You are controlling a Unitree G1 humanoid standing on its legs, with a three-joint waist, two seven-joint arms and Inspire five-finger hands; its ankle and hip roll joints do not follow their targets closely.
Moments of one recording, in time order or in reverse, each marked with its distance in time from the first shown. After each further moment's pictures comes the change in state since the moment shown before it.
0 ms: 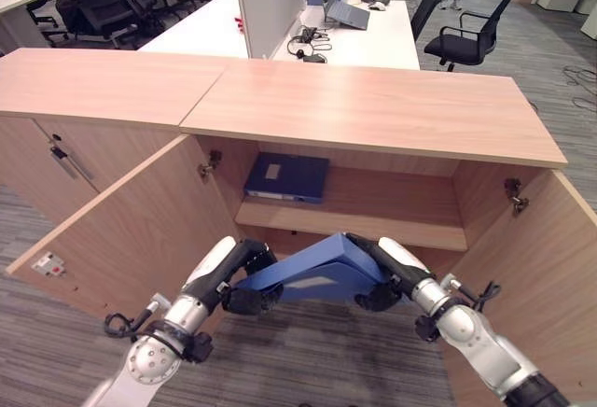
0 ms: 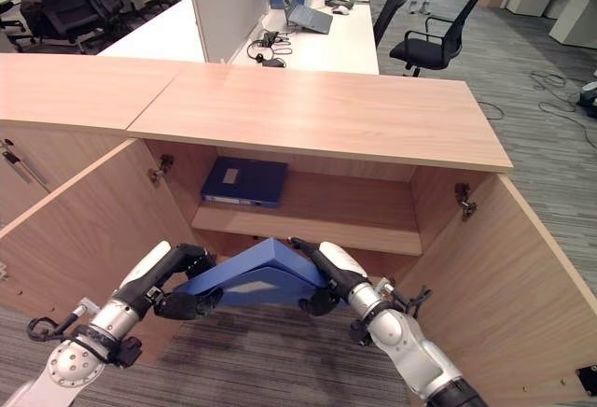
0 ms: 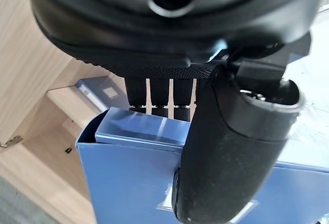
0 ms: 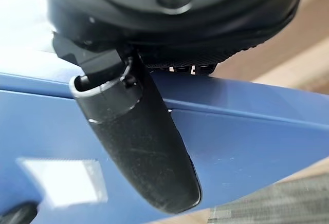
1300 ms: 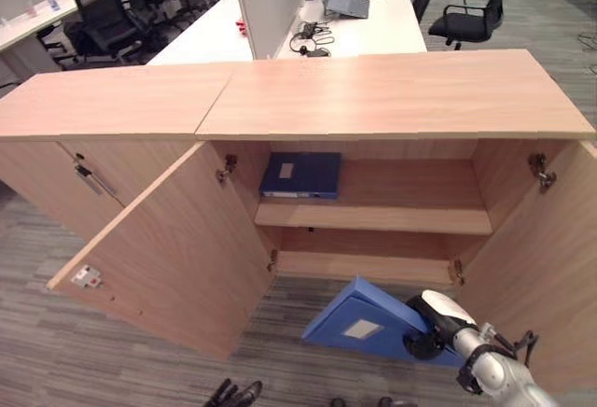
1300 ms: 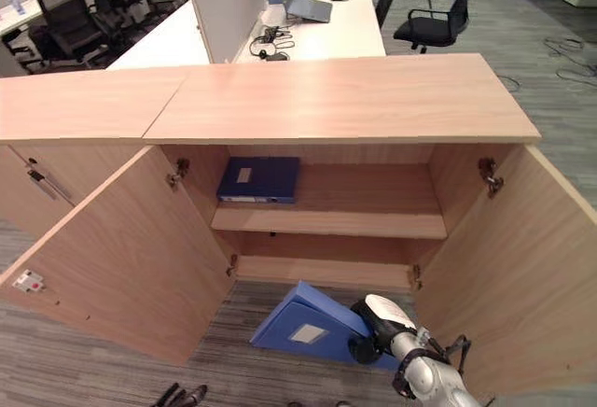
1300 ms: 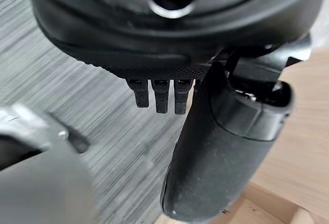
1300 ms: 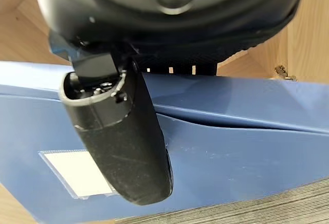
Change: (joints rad) left arm 0.086 -0.650 0.241 1.048 -0.706 0.089 0.068; right arm 0.227 -0.106 -0.142 0.037 -0.372 0.057 0.028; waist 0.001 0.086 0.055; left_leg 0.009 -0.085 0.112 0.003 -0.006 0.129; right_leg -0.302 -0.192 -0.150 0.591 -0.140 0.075
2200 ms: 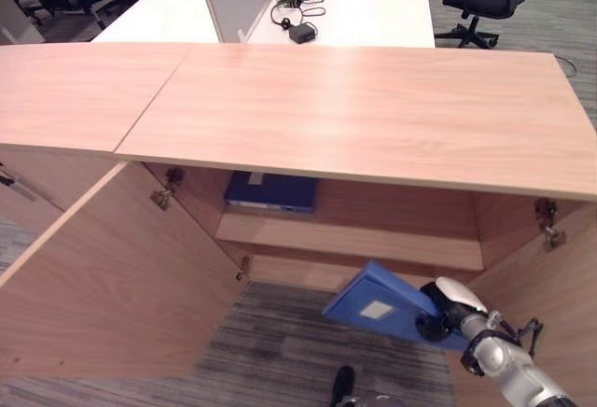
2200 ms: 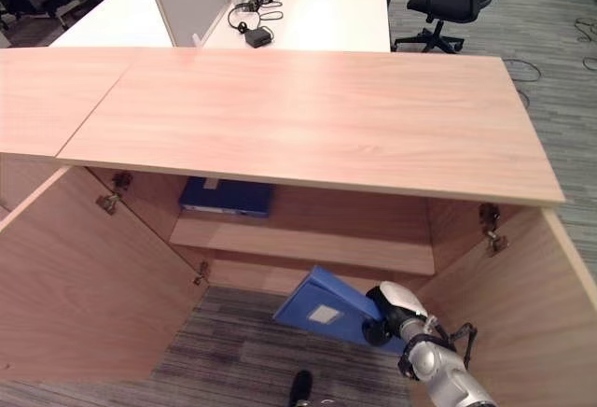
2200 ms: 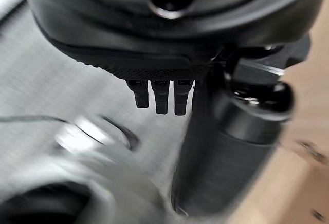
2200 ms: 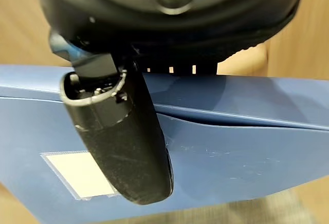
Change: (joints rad) left arm -0.161 0.073 -0.005 0.268 0.249 -0.013 -0.068; right arm -0.089 -0.043 -0.013 0.119 0.109 0.026 -0.160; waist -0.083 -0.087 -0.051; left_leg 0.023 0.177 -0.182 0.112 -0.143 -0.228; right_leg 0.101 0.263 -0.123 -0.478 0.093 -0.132
